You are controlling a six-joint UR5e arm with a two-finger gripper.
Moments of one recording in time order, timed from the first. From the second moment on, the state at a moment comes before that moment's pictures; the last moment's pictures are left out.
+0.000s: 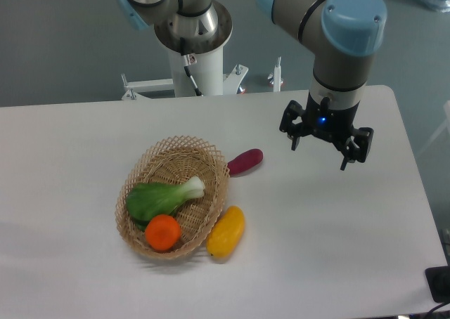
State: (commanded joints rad) arm 2.59 -1.86 -1.37 -1.35 1.52 1.13
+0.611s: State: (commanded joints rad) arm 2.49 -1.86 -1.42 -1.34 1.52 0.80
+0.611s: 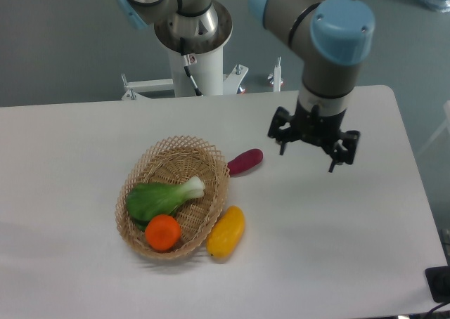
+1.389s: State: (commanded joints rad) arm 2.17 -1.96 -1.59 -1.03 1.47 0.42
